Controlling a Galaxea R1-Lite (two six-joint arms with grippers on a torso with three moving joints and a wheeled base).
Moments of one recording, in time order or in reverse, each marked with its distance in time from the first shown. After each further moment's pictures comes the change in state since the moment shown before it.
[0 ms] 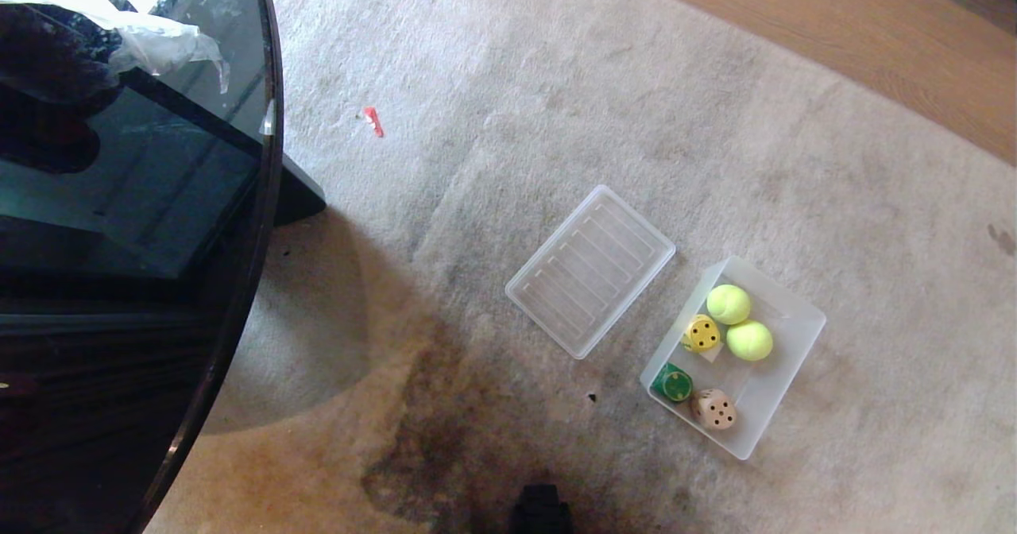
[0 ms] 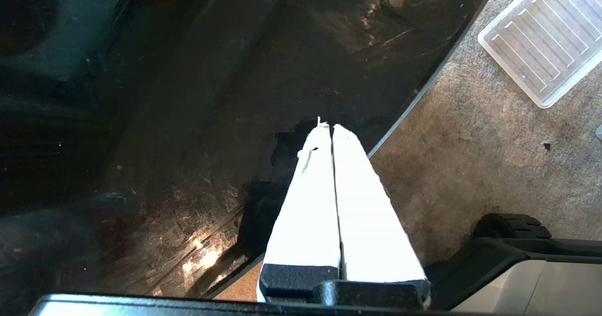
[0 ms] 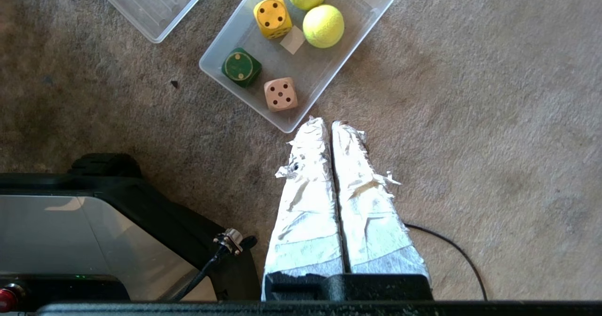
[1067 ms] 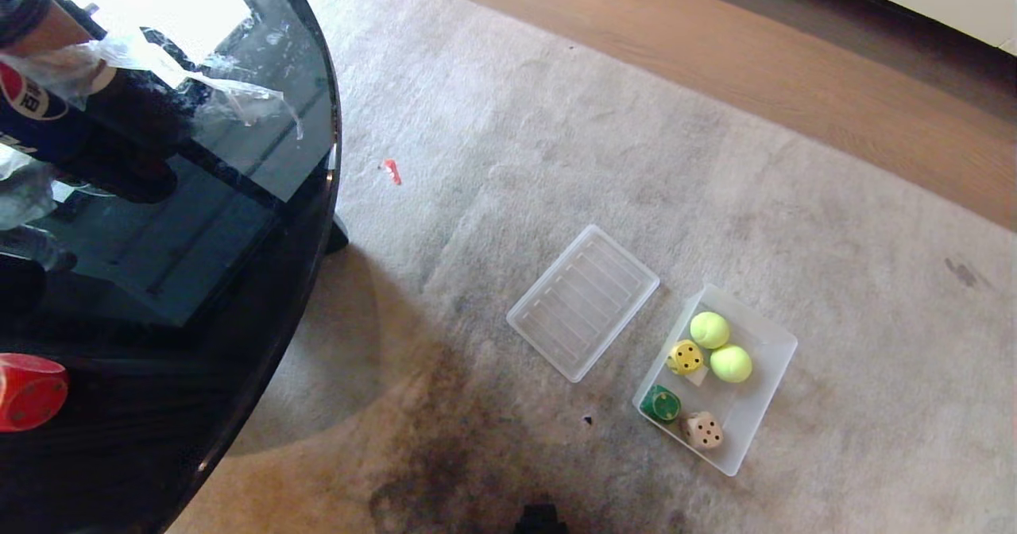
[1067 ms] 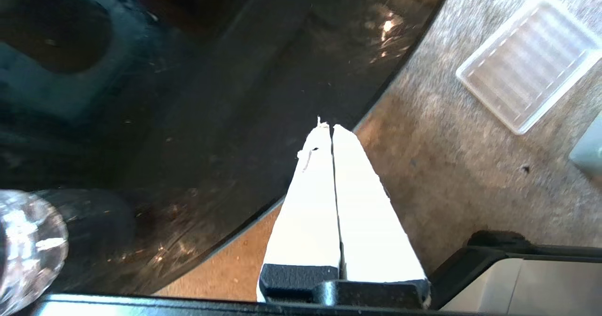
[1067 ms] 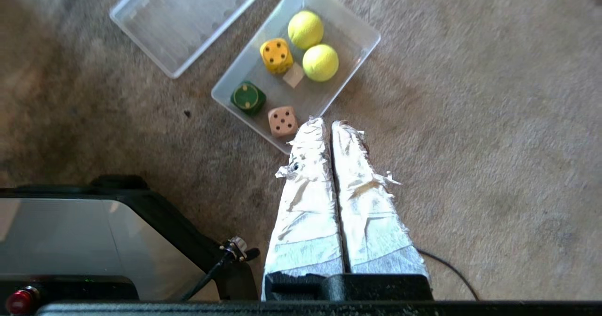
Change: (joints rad) left arm 0.000 0.000 0.000 0.000 0.000 -0.001; right arm 0.000 0.000 0.000 0.000 0.001 0.003
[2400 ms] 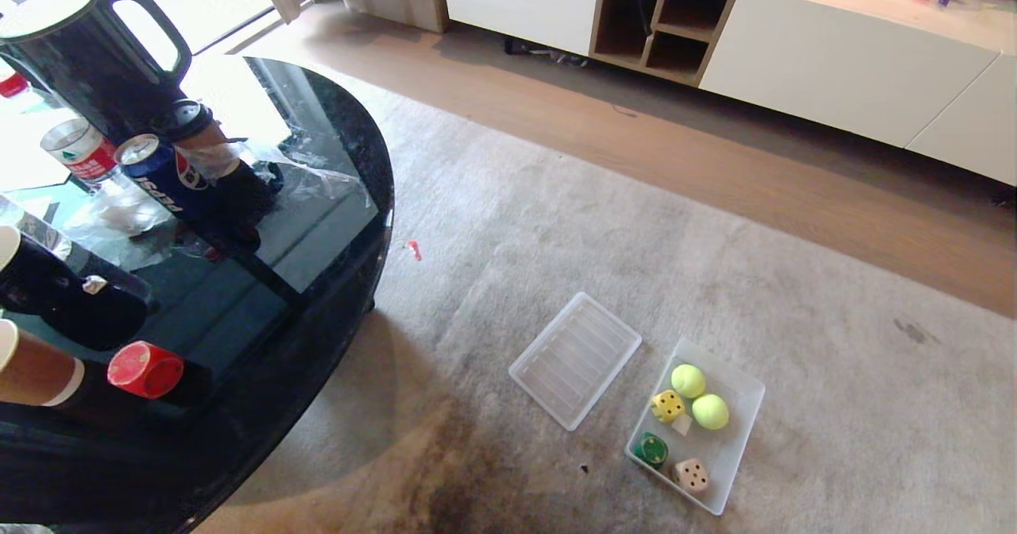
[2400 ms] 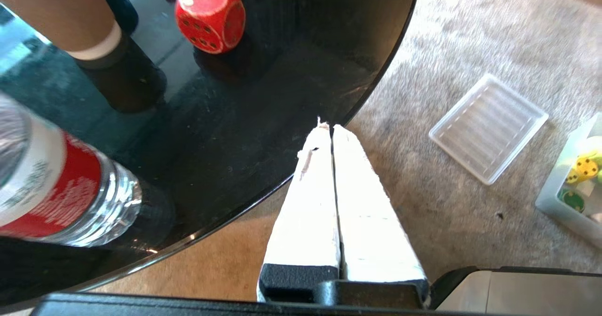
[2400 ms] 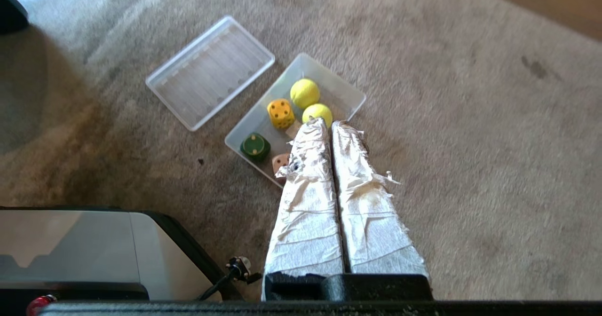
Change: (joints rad) left arm 0.000 0.000 0.000 -0.001 0.000 0.000; right arm 0.000 0.001 -0.002 0.004 0.004 -0.005
